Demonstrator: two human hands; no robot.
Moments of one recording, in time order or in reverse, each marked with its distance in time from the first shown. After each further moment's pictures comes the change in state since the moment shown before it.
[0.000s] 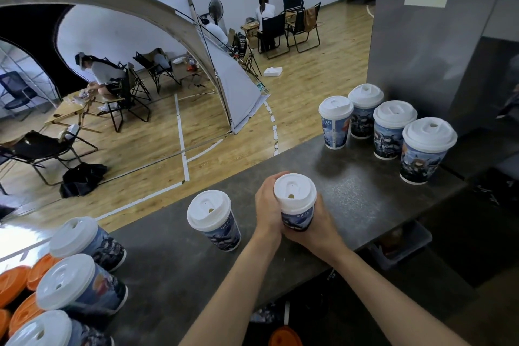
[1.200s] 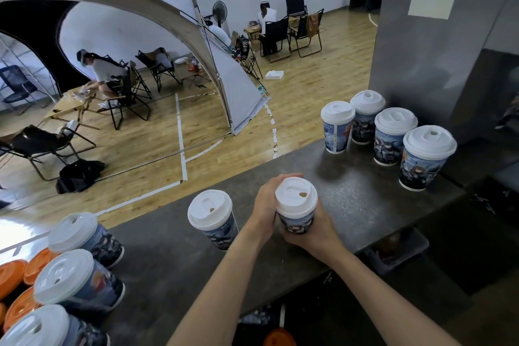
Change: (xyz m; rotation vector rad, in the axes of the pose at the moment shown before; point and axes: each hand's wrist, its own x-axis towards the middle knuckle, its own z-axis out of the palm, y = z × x) left_hand 0.010 0.012 -0.012 0.068 -0.264 -0.099; right_hand 0.003 -0.006 0.002 -0.095 -0.013 -0.014
